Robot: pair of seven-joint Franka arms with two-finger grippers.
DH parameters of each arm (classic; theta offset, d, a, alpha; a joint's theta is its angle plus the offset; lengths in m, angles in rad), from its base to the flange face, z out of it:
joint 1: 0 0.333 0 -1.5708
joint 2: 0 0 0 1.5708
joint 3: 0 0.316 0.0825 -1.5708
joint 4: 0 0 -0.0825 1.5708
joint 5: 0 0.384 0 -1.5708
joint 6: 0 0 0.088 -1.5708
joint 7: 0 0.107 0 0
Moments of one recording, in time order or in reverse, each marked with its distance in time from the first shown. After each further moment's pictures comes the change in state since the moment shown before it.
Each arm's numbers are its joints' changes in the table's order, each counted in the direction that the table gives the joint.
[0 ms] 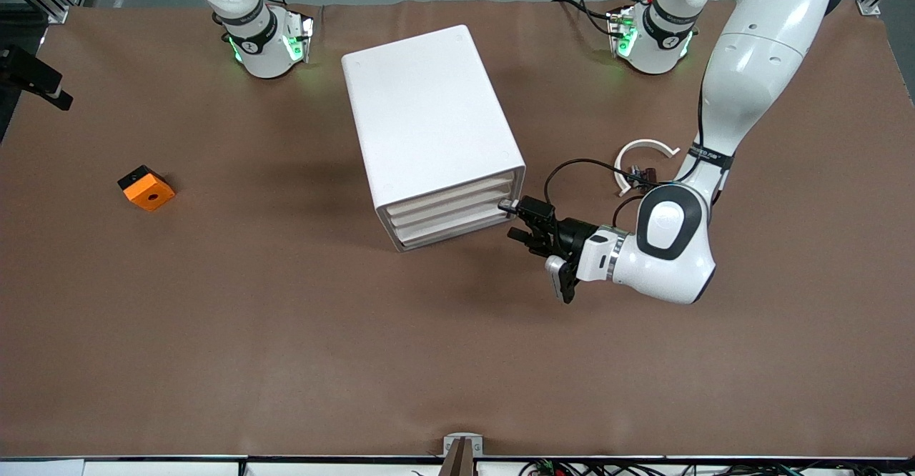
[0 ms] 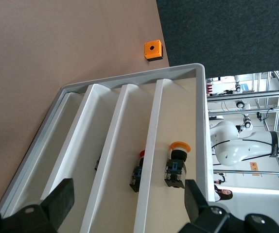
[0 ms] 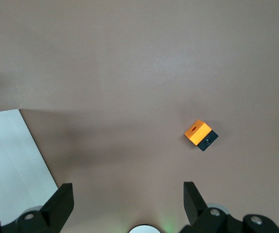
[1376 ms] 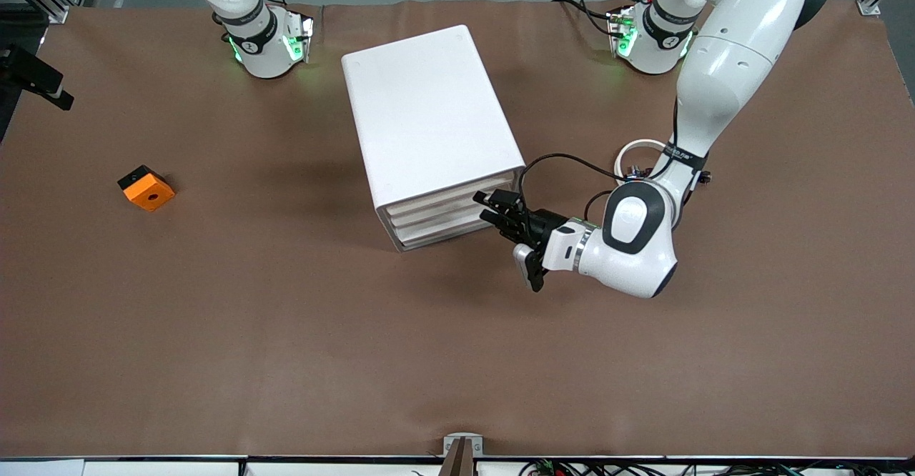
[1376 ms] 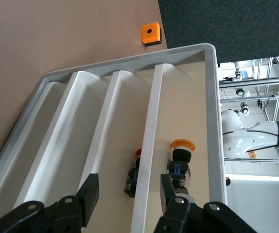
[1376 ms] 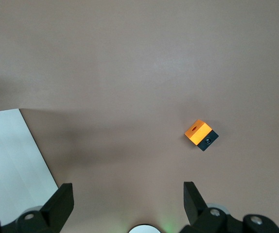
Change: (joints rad) left arm -0.079 0.025 0.000 -0.004 0.000 -0.013 0.000; right arm 0.000 0.000 0.002 0.000 0.000 0.001 0.000
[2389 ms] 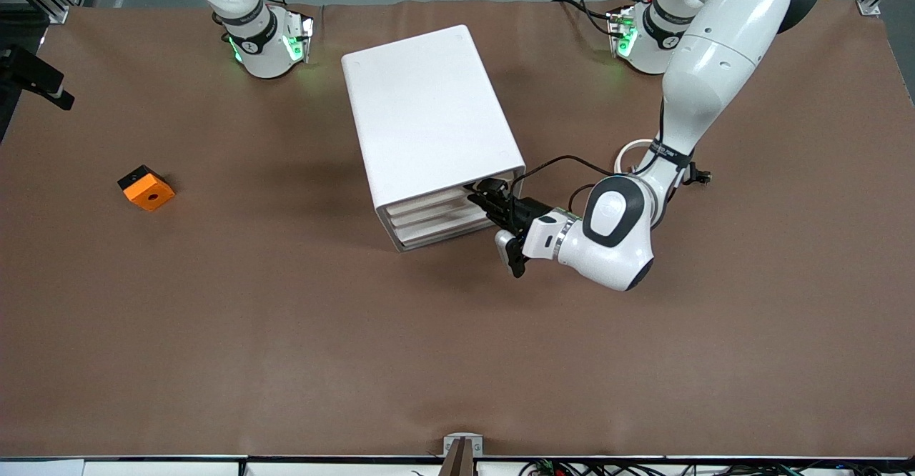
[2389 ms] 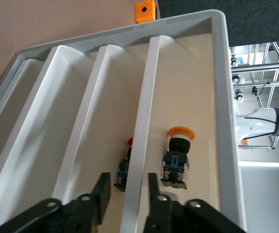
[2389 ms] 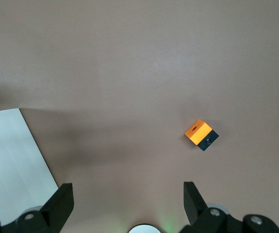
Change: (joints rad) left arm -0.034 0.007 0.000 0.022 0.000 0.030 0.000; right arm 0.000 0.000 0.001 0.000 0.000 0.001 0.000
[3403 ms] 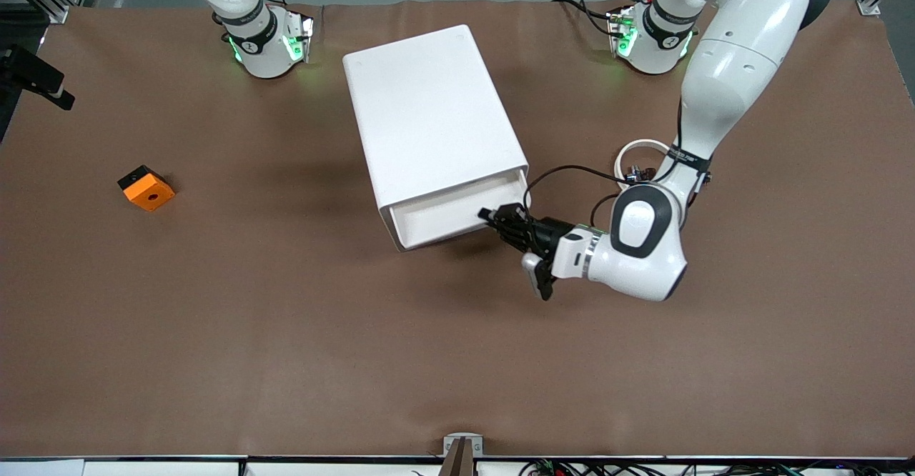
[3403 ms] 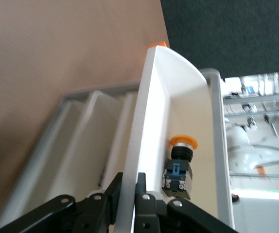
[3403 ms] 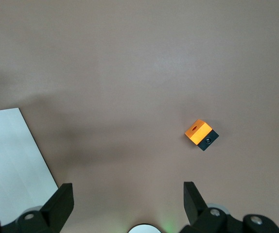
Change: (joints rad) left arm 0.074 0.001 0.000 -0.043 -0.008 -0.115 0.004; right arm 0.000 0.000 0.000 0.000 0.000 0.000 0.000
